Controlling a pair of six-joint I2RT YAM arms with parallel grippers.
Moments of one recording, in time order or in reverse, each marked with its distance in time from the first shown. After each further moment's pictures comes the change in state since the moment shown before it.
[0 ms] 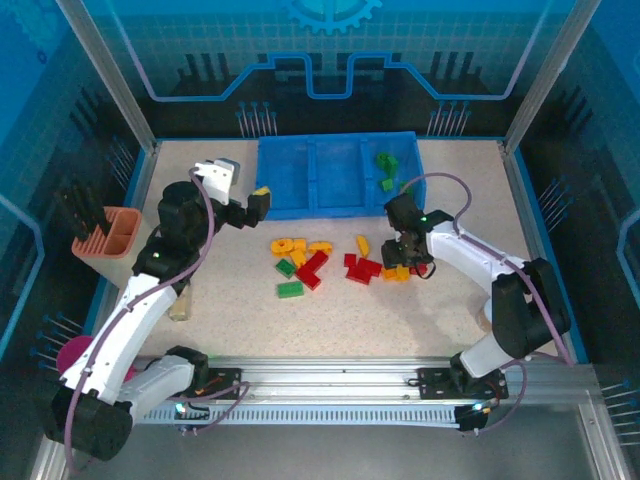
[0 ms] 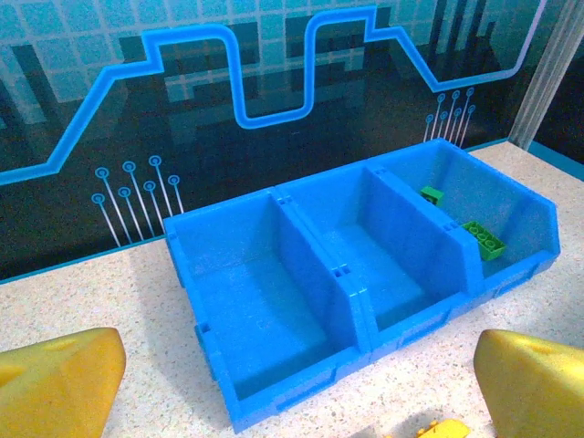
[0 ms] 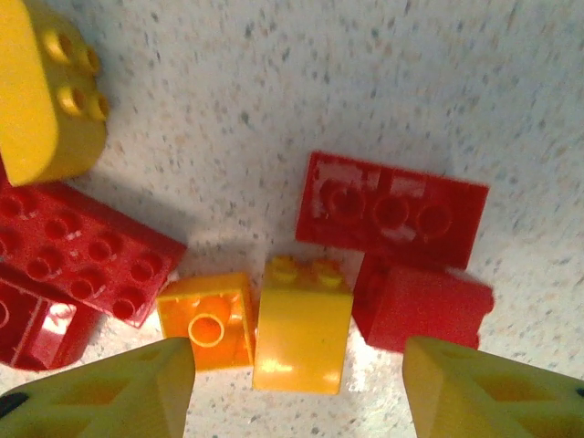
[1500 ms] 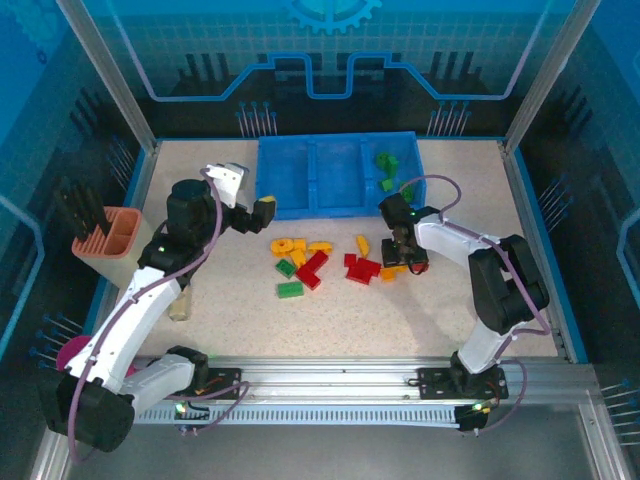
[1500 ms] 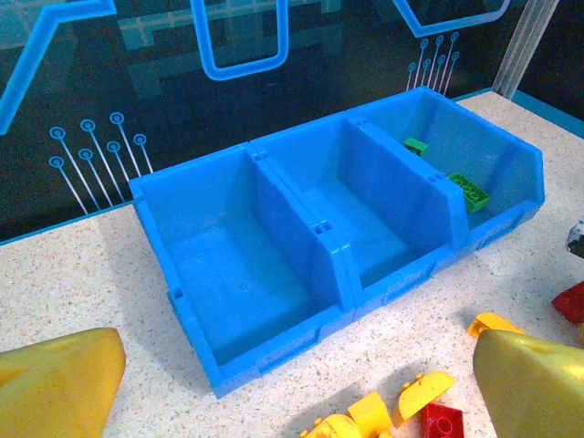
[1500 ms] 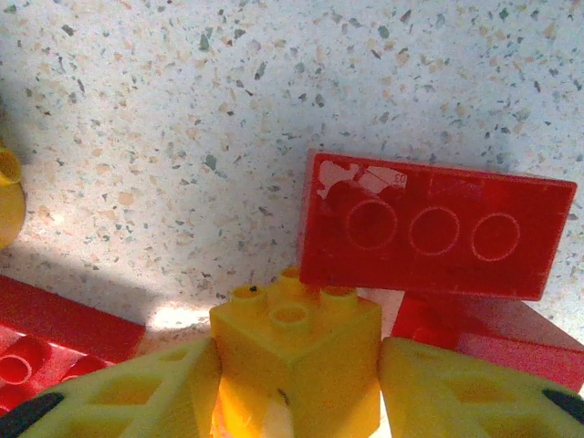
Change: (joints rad) left arm 0.000 0.047 0.005 -0.061 0.052 0.027; right arm -0.025 0.179 0.053 0.052 0.010 0.030
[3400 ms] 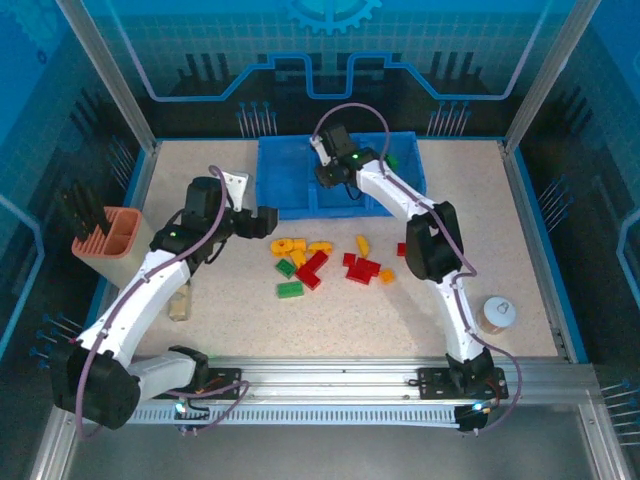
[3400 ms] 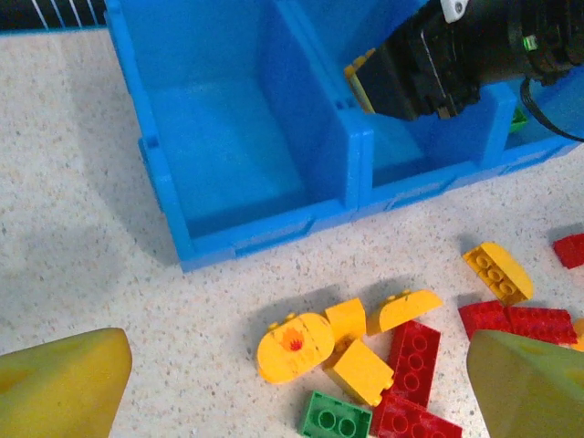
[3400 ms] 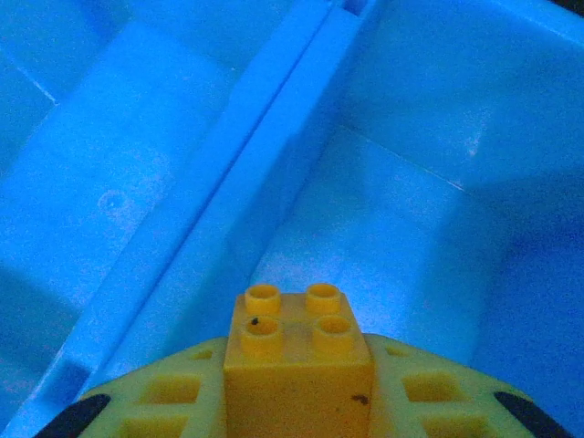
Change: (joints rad) left arm -0.010 0.124 0.043 -0.218 -0.039 -0.196; right arm 0.111 0.656 1.103 0.092 -0.042 -0.395
